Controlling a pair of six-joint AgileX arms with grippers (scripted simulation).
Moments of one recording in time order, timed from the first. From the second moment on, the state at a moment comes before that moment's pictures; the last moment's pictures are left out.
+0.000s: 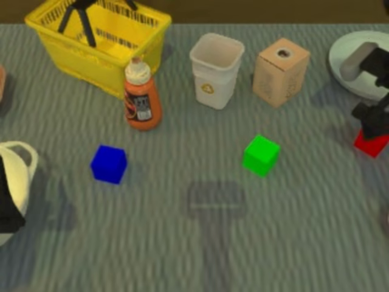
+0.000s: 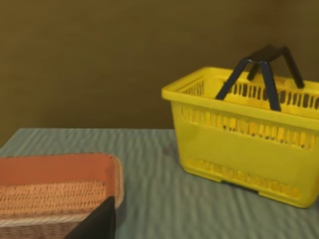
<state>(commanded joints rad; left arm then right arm) 0.00 0.00 0.00 0.00 0.00 0.00 0.05 2.22 1.79 -1.14 0.00 -0.76</state>
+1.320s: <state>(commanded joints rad) 0.00 0.00 0.00 0.00 0.00 0.00 0.06 2.30 1.64 -0.92 0.00 -0.75</state>
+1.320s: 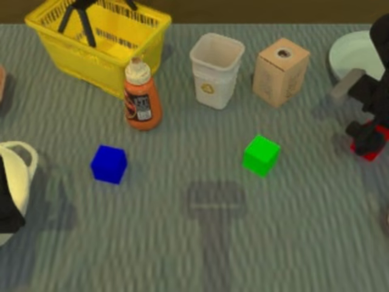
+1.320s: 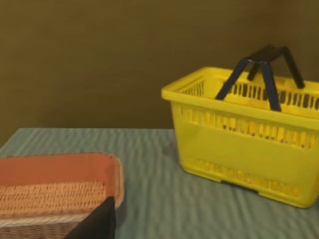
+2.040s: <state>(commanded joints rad) 0.00 0.00 0.00 0.00 0.00 0.00 0.06 2.26 1.66 -0.96 -0.01 -0.74</state>
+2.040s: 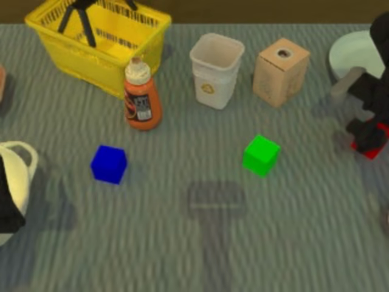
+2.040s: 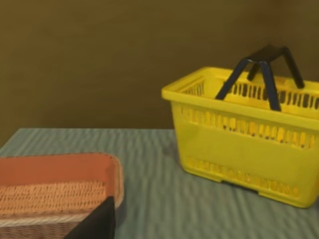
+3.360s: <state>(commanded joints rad) 0.00 0.00 0.00 0.00 0.00 0.00 0.57 2.26 1.95 -1.26 -0.01 -0.64</state>
